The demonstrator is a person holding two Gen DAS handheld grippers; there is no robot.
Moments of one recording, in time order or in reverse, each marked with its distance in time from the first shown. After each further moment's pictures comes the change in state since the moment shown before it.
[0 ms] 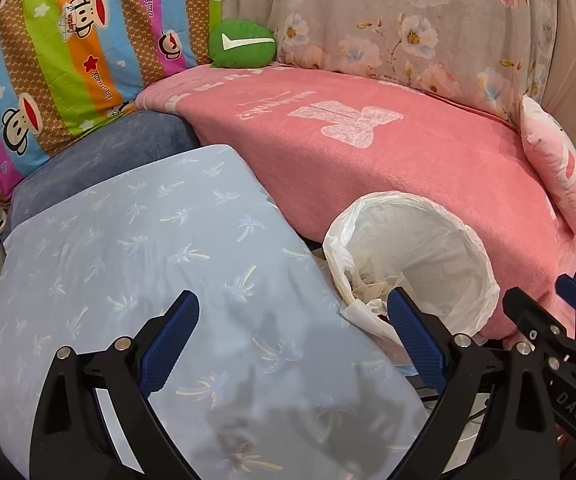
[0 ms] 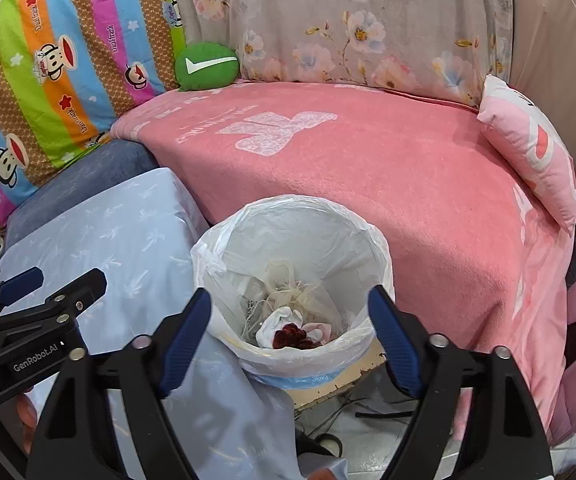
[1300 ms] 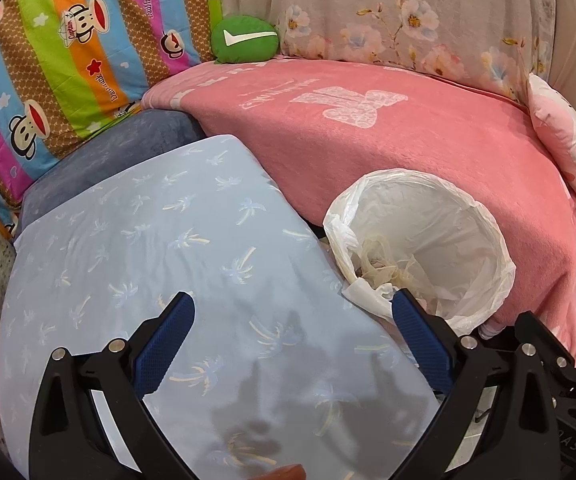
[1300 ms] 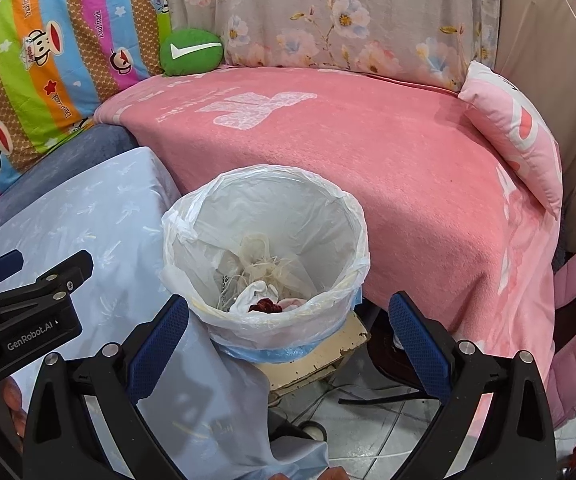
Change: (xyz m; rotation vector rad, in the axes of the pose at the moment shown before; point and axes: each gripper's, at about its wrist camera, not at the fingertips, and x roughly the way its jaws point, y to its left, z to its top) left arm 0.010 -0.018 -0.017 0.037 0.018 0.061; right arm 0.009 -0.016 -0.029 0.002 0.042 -0.064
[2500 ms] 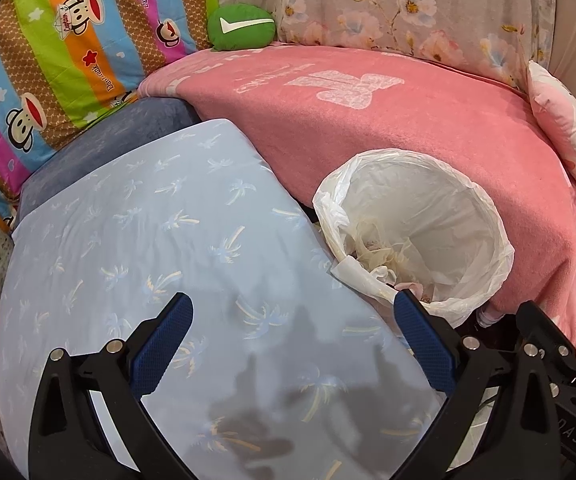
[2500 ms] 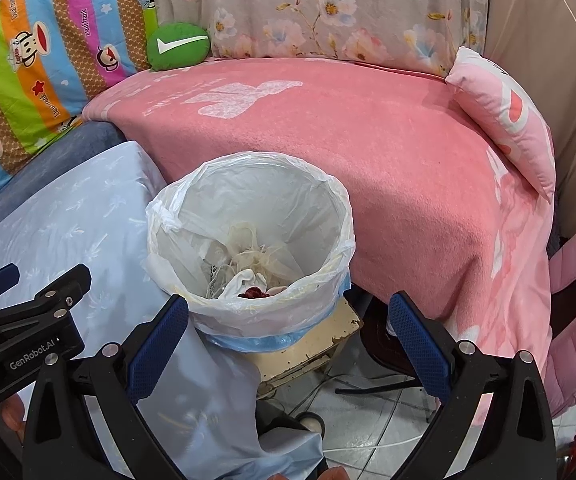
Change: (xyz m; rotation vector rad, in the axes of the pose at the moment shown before) left arm 0.004 -0.011 -0.010 0.001 0.046 0.006; right arm 0.006 -0.009 -0.008 0.028 0.030 -0.024
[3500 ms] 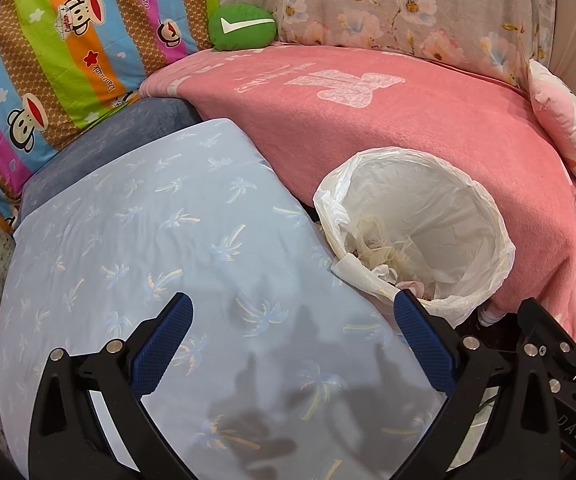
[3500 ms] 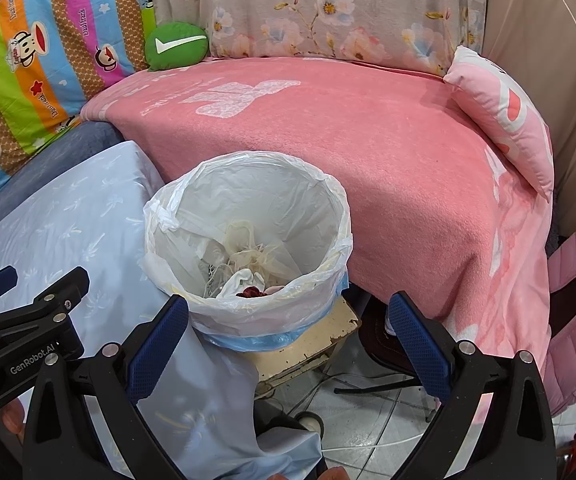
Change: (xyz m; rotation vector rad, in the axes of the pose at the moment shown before) left arm 0.001 -0.003 -0.002 0.003 -0.001 0.006; right arm 0.002 -0.003 -0.001 0.002 0.001 -0.001
